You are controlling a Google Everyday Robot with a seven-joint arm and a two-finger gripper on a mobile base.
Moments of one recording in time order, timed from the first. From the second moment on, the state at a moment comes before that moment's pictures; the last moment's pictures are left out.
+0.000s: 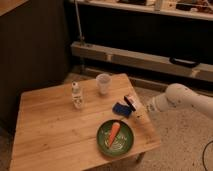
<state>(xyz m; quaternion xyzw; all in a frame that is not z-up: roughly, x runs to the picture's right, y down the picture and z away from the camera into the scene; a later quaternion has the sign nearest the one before) 0.198 0.120 0.798 -0.28 -0.11 0.53 0.79</state>
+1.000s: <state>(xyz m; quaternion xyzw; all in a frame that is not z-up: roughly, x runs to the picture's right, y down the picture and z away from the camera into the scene) 0.180 0.116 0.809 -0.32 -0.17 0.49 0.80</state>
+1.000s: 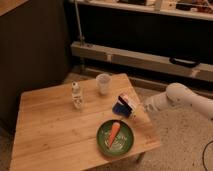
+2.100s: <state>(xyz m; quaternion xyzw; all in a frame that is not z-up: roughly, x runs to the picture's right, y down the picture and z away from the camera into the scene) 0.167 0.125 0.851 -0.33 -0.13 0.46 0.82</state>
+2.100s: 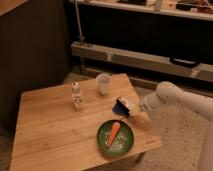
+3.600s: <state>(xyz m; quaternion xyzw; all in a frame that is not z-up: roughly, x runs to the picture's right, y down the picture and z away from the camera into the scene) 0.150 0.130 0.859 -0.35 -0.14 0.43 0.82</state>
